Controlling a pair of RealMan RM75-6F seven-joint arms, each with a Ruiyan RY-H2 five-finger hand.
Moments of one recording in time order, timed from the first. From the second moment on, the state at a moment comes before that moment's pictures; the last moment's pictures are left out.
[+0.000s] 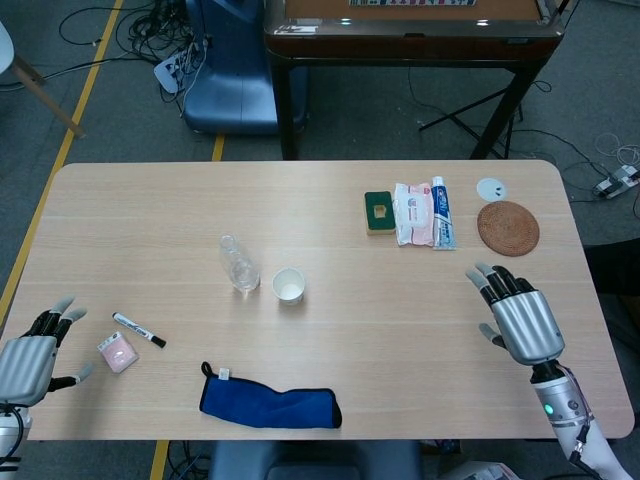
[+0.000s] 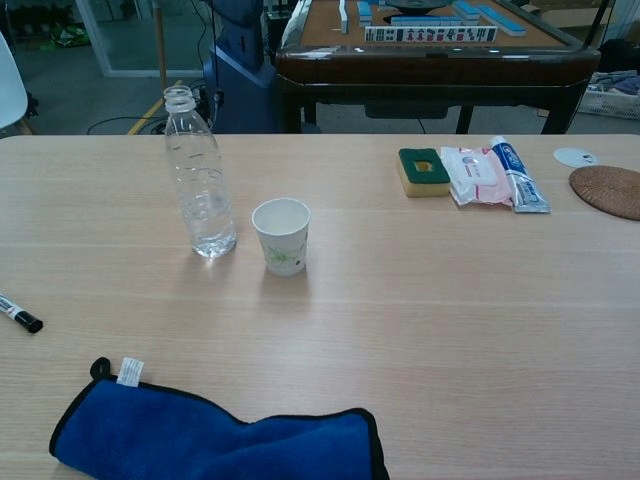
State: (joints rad) left arm -0.13 -1.12 -0.04 -1.63 1.42 1.40 0.15; right arm 0.36 -1.19 -0.08 -1.65 -1.48 1.54 -0.36
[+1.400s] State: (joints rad) left arm -0.39 -1.28 -0.24 -1.62 1.26 1.18 -0.09; right arm 0.14 -1.20 0.00 -1.48 -1.59 1.62 -0.08
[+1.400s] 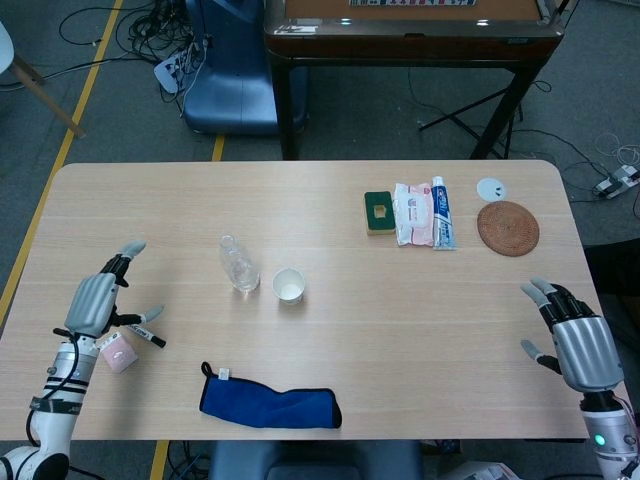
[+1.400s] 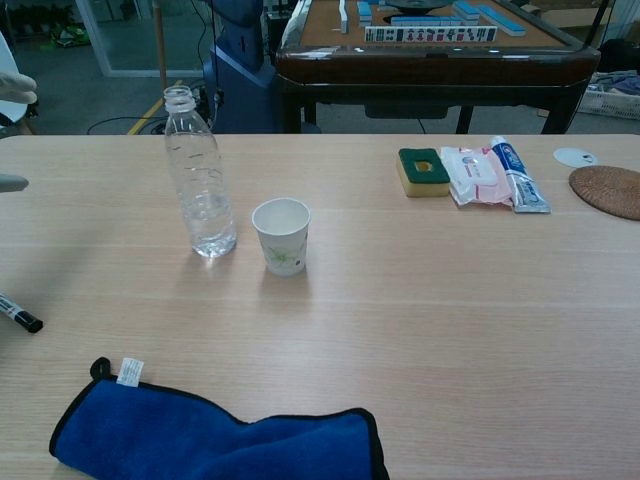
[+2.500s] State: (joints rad) left arm -0.57 -1.52 -0.30 -1.45 1.10 1.04 -0.05; right arm 0.12 -1.18 0.03 -1.48 -1.61 1.60 -0.01
